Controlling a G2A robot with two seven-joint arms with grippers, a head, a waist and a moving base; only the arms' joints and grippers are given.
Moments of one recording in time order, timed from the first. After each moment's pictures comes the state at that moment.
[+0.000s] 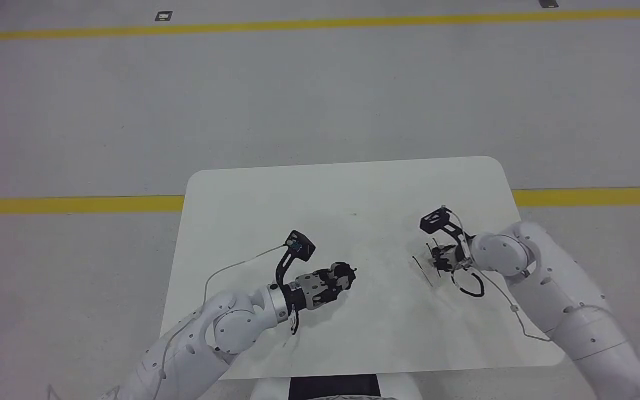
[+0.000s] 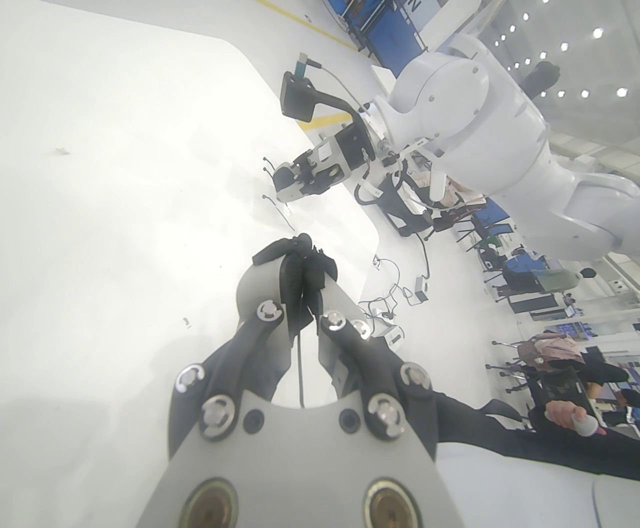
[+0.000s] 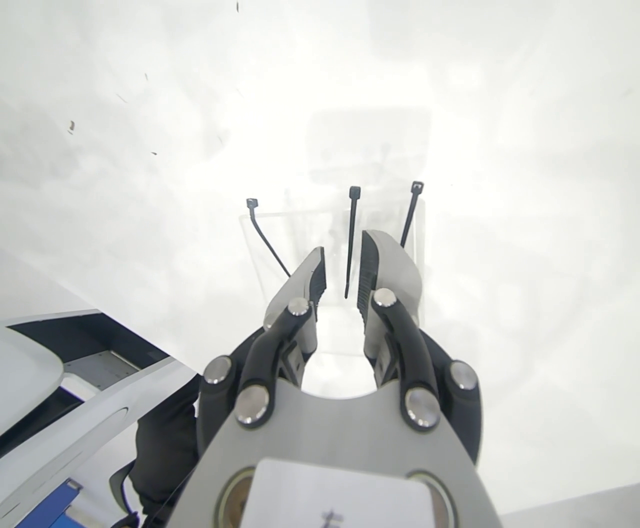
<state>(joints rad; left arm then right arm) 1.45 -0.99 -0.83 -1.78 0.48 -0.34 -0.27 -1.22 -0.86 1.07 -1.48 -0.67 -0.27 1.12</state>
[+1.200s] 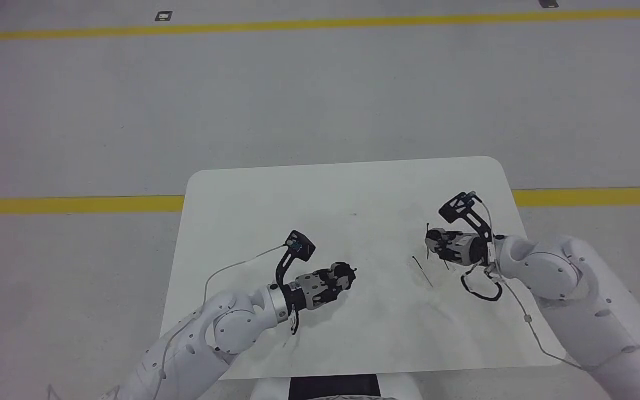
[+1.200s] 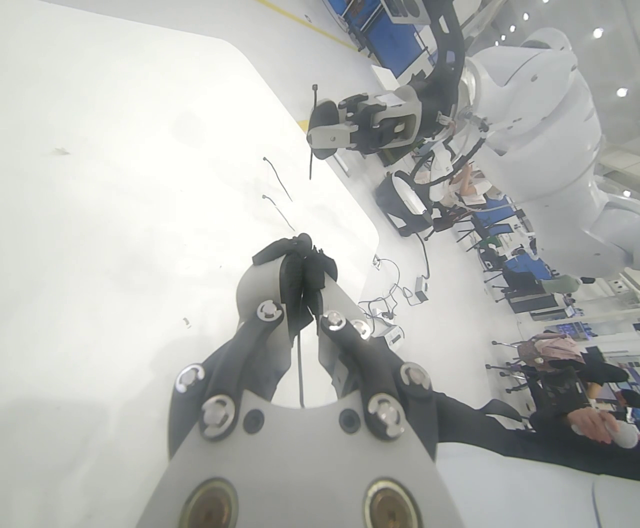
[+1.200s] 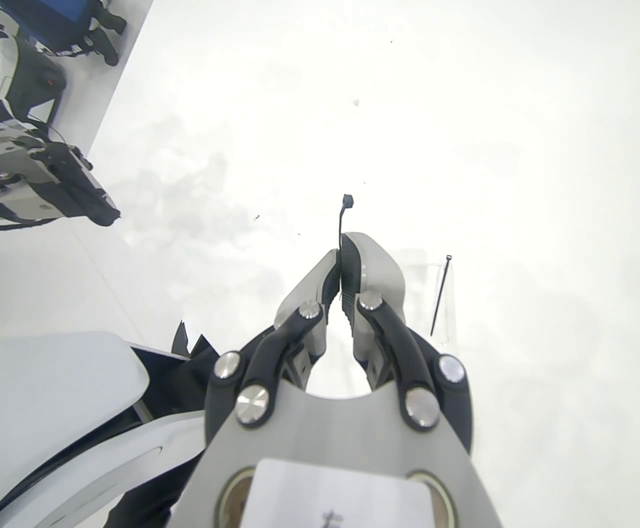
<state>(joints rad) 1.45 -0.99 -0.83 -1.78 0.48 -0.34 -0.27 -1.50 -0.77 1.37 -1.81 -0.50 -0.34 0.89</state>
